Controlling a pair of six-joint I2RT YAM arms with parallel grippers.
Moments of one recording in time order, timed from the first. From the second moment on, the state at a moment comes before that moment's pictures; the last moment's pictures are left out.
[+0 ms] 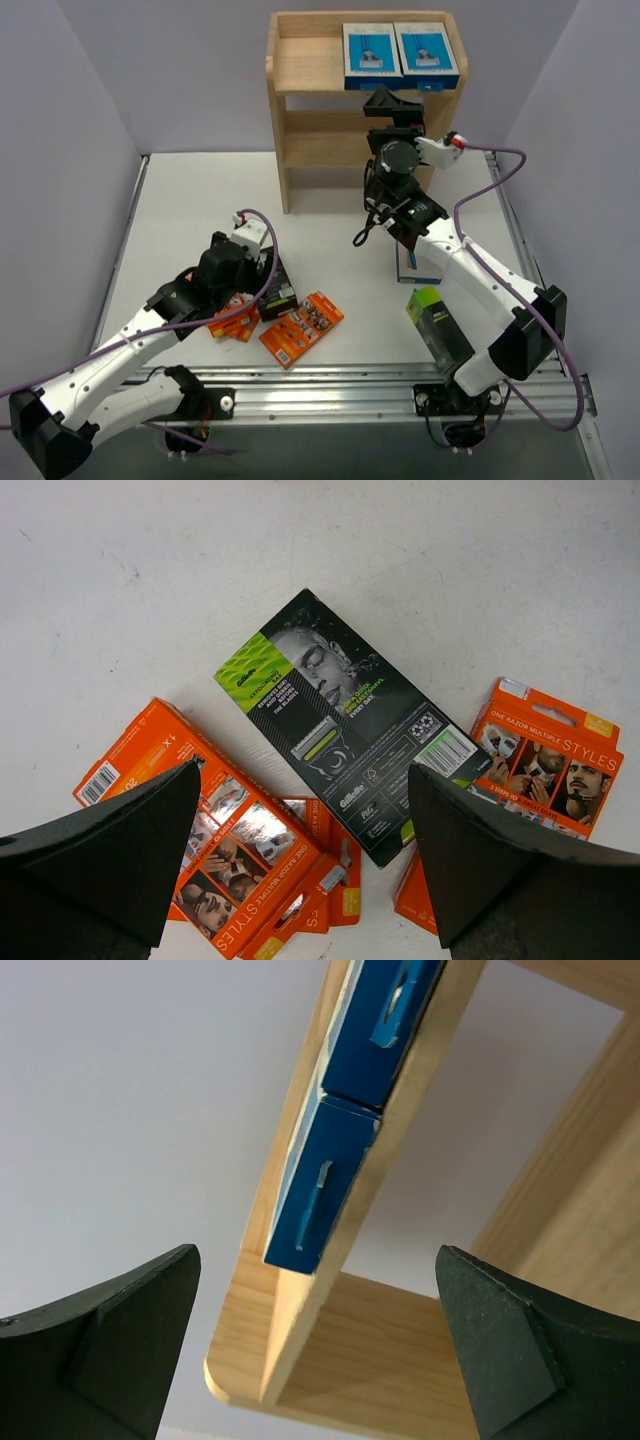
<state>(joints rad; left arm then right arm) -0.74 0.93 0.83 -0.48 -0.36 -0.11 0.65 1.55 1.48 0.33 0.99 1.08</state>
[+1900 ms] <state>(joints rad) -0.63 2.11 2.63 -0.35 -0.20 -0.36 0.76 0.68 0.46 -0.06 0.21 0.73</state>
